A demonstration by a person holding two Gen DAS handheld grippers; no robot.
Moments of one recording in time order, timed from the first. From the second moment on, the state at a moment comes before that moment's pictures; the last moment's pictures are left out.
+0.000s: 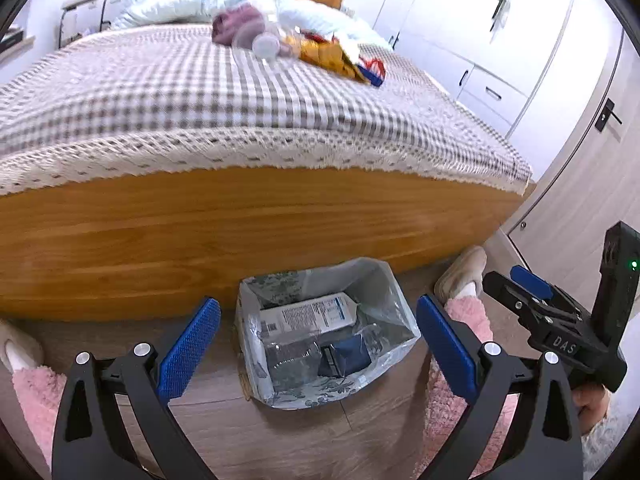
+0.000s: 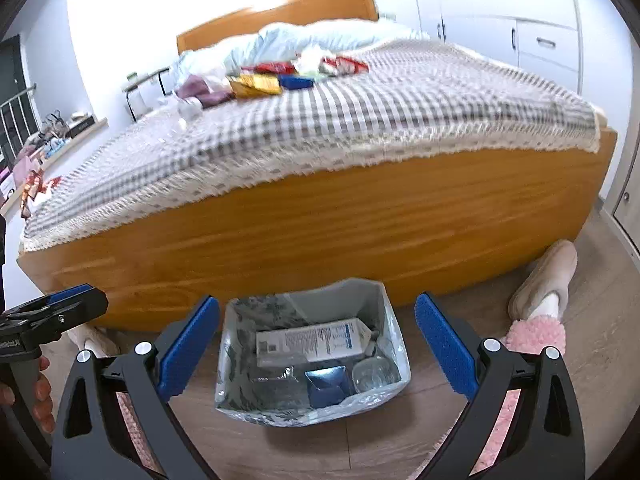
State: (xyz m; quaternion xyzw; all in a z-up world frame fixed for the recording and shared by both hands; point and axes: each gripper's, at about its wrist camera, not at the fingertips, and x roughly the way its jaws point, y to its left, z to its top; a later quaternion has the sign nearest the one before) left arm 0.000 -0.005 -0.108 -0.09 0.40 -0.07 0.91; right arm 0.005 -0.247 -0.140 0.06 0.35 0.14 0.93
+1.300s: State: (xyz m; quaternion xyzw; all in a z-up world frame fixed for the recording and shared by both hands) left arm -0.077 0.030 -0.081 -0.11 0.31 -0.04 0.94; right arm -0.062 -0.189 -0.061 -0.01 0.18 0.18 0.97
